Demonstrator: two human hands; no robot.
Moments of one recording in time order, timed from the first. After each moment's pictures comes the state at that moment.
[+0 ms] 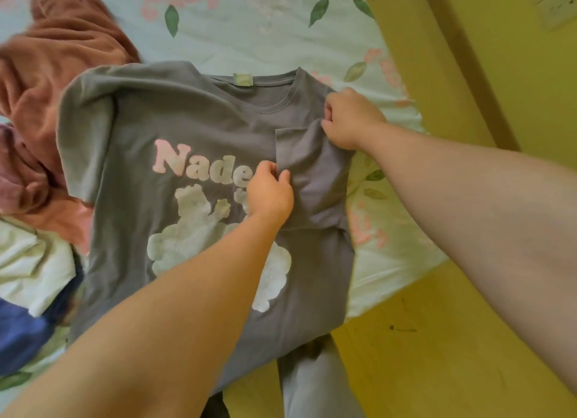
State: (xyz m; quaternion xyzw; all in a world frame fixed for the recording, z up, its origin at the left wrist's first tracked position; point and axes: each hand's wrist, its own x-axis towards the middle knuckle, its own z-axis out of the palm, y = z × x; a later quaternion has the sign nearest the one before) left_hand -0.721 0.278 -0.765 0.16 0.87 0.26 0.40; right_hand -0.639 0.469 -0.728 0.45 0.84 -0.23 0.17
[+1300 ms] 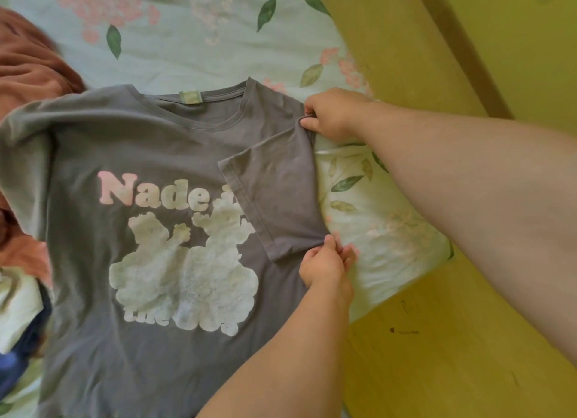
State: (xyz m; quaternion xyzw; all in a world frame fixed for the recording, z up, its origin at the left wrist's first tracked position) left_hand -0.532 0.295 -0.748 -0.43 0.62 0.42 0.51; right_hand -0.593 0.546 -0.758 0.35 0.87 -0.26 0.24
